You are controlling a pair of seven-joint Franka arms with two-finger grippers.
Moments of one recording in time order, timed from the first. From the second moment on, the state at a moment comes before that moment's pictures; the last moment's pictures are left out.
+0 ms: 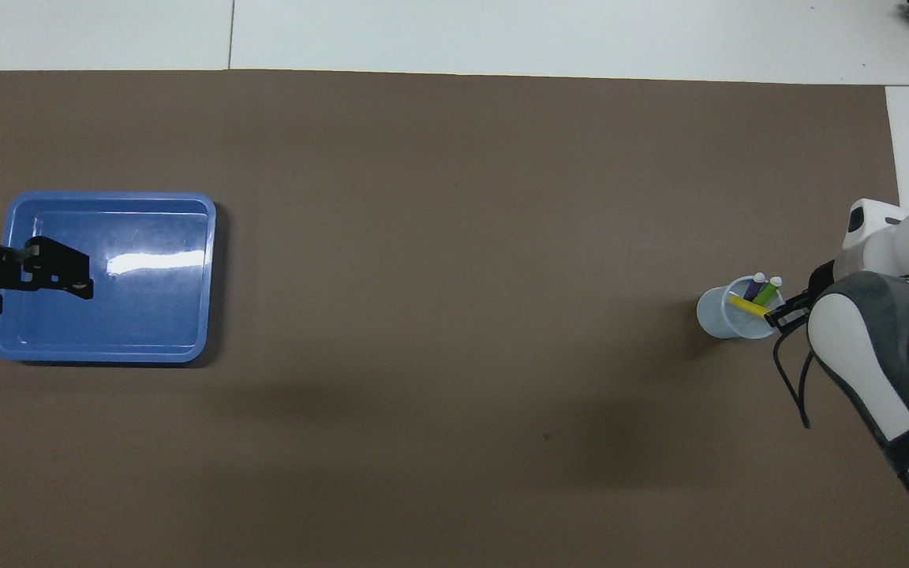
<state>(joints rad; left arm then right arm) 0.02 -0.02 -0.07 -1.64 -0.01 1.48 -0.16 0.05 0.07 -0.17 -2.07 0.01 2.00 -0.60</state>
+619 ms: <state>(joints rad) 0.02 -0.02 -0.06 -1.65 -0.01 1.47 -0.23 0.05 0.07 -0.17 -2.07 0.01 1.99 -0.60</state>
